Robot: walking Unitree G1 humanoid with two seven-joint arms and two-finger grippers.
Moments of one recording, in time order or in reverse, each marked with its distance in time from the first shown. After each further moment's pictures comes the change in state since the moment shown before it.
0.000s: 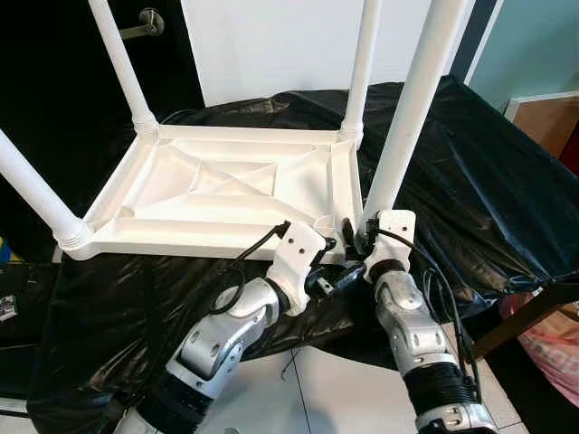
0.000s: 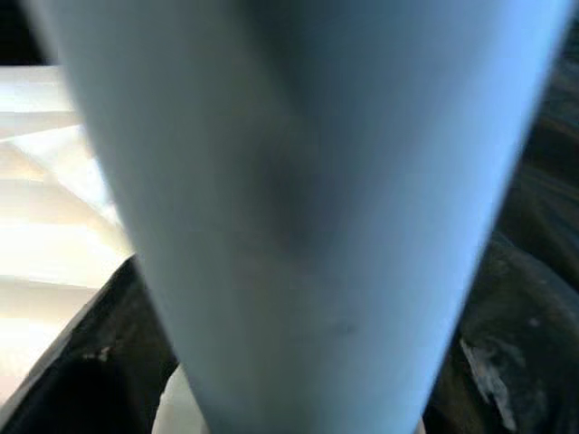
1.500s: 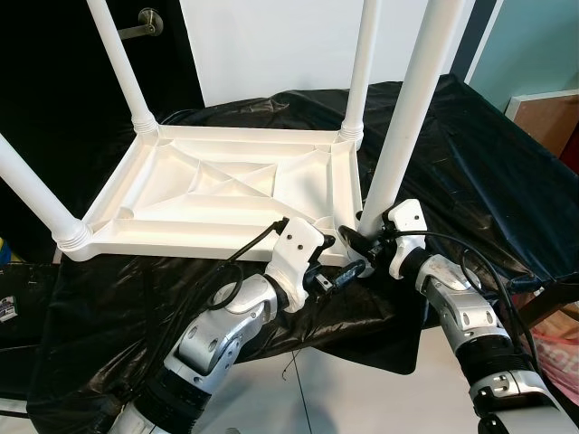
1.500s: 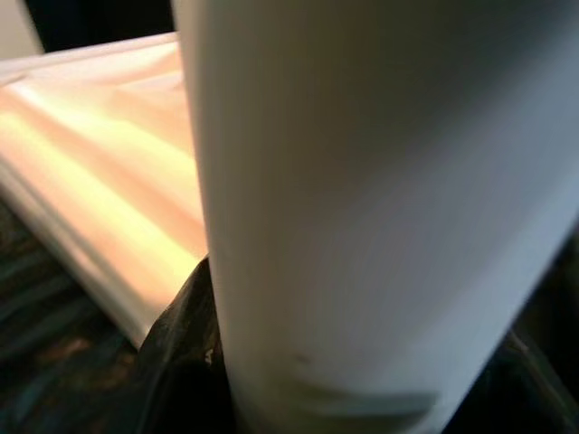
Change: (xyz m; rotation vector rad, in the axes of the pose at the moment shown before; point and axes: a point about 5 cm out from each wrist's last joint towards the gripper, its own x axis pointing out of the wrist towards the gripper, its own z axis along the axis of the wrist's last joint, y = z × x) left arm -0.001 0.003 0.002 0.000 0.005 -0.004; right arm 0.011 -0.028 0.007 -0.140 0.007 0.498
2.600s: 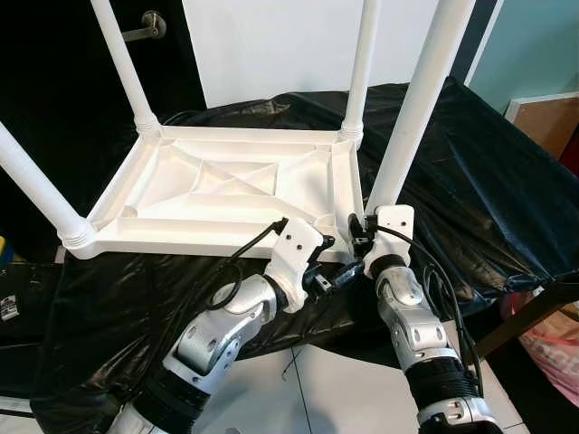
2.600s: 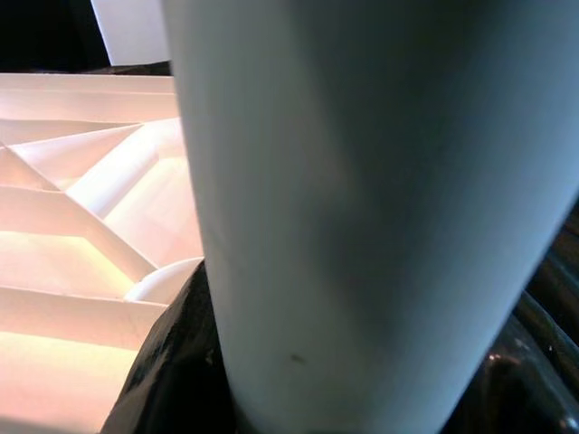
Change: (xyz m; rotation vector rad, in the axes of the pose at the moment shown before) left arm 0.000 0.000 0.000 -0.007 0.001 -0.003; right arm 0.009 0.030 0.000 0.125 -0.013 -0.559
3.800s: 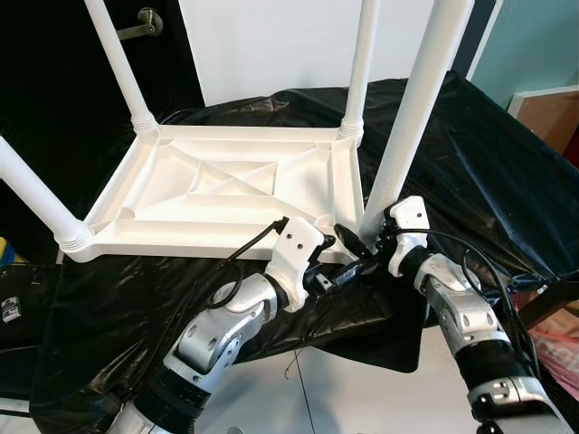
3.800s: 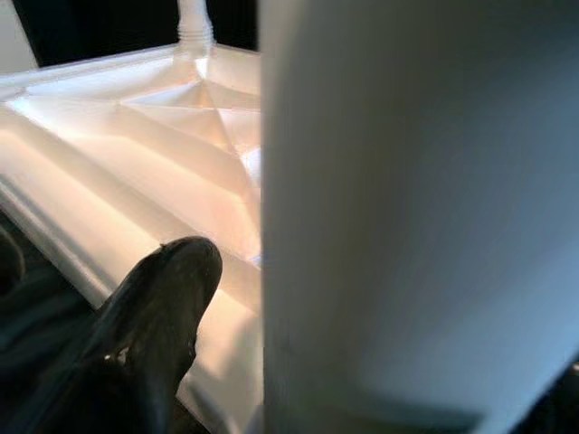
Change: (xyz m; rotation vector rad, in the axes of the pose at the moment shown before) left arm 0.000 0.001 0.001 0.004 0.003 -0.001; right arm 0.007 -0.028 0.010 -0.142 -0.007 0.595
